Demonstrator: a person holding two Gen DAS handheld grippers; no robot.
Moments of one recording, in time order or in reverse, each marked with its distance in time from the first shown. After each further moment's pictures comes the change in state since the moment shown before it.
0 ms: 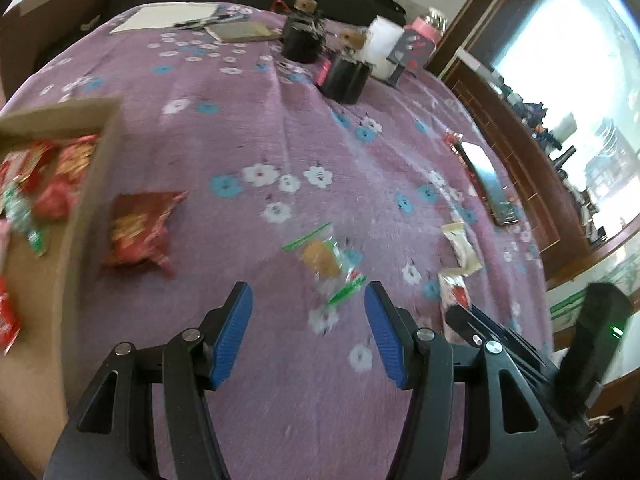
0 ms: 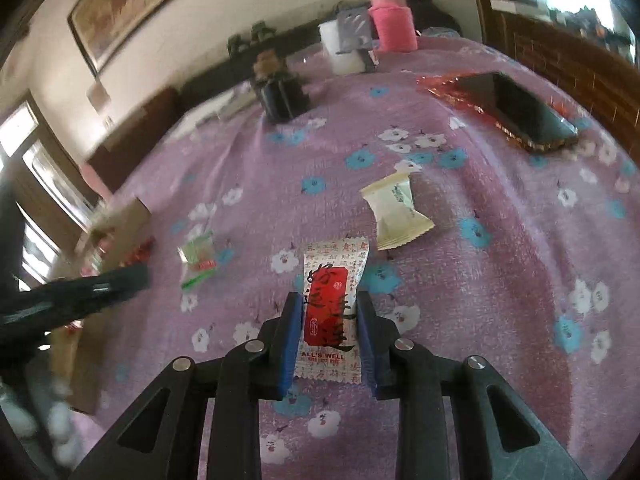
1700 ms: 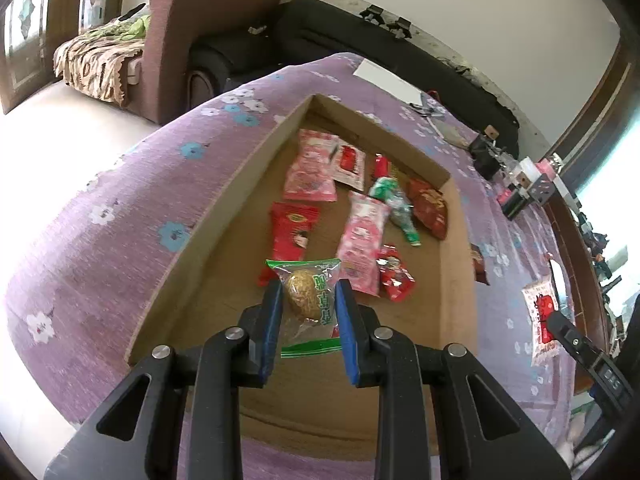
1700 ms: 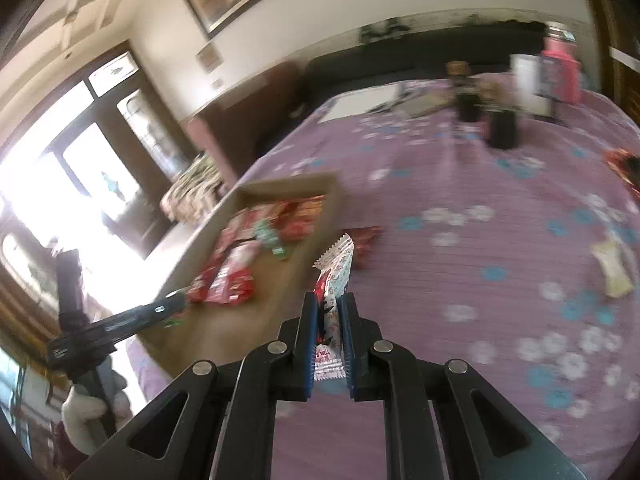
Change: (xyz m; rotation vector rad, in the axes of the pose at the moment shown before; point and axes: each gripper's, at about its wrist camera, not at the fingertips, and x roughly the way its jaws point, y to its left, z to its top) left arm -0.143 0.224 -0.086 -0.378 -0.244 0.225; right arm -0.015 0.197 -0.011 -0.287 0.046 0.300
